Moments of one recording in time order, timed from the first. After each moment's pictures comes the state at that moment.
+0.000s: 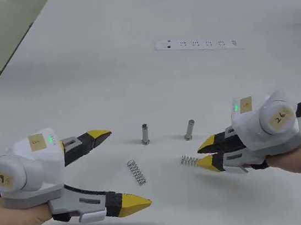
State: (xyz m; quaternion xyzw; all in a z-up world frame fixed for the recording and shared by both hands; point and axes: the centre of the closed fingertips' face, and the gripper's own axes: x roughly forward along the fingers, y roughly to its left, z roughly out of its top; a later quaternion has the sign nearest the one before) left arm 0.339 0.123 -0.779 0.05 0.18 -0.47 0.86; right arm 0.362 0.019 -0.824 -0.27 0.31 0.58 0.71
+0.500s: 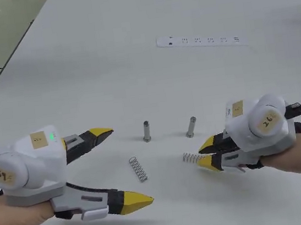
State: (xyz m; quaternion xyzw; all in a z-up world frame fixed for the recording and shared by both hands) left arm 0.339 0.122 -0.780 0.05 0.18 -0.47 0.86; right arm 0.369 0.015 -0.846 -0.30 0.32 0.57 0.70
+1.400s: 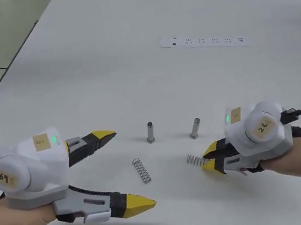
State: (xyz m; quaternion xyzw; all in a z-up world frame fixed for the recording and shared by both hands) left arm 0.335 0.122 -0.779 0.05 0.19 -0.47 0.86; right arm 0.372 0.012 -0.861 -0.31 0.34 0.56 0.69
